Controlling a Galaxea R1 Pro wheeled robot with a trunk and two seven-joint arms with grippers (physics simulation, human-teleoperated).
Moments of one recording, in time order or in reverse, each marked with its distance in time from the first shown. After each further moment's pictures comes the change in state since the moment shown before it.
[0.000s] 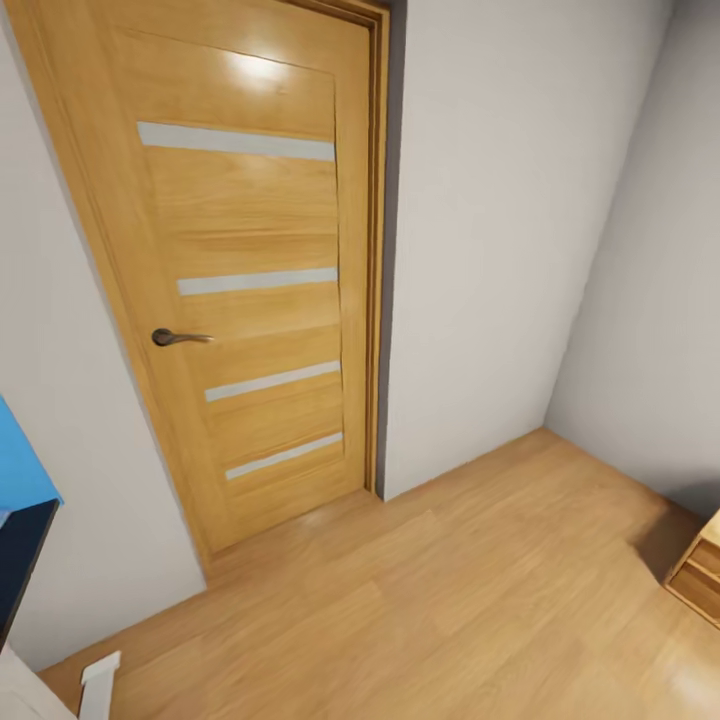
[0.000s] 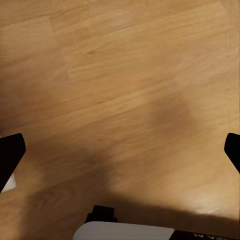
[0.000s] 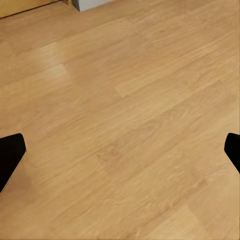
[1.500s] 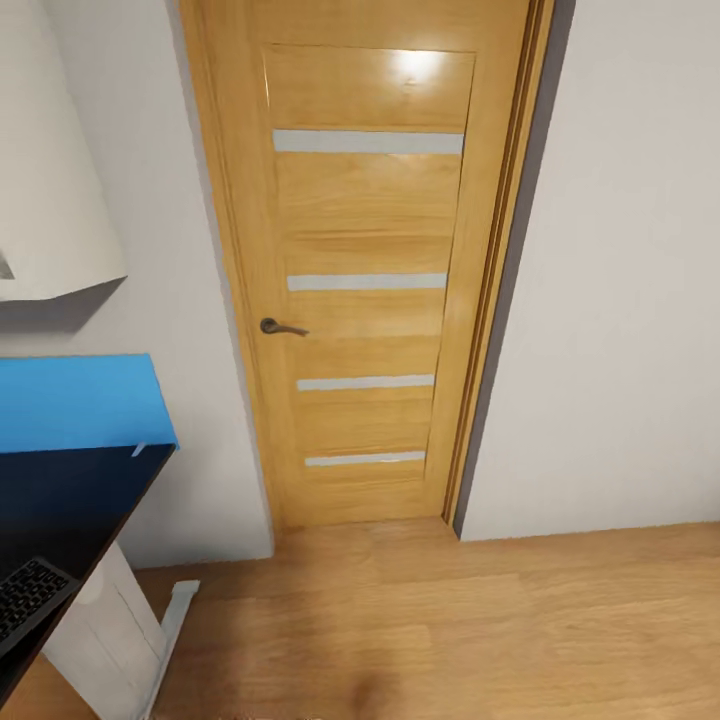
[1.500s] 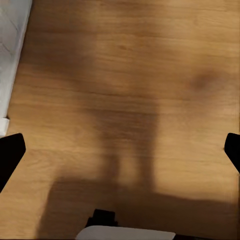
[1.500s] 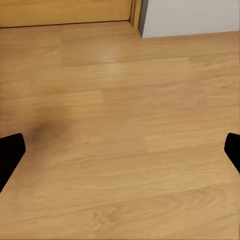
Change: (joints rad) left arm 0.000 0.001 0.000 0.003 -0.002 -0.018 0.000; right arm 0.000 0.004 0.006 0.007 0.003 -0.010 -0.032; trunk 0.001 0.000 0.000
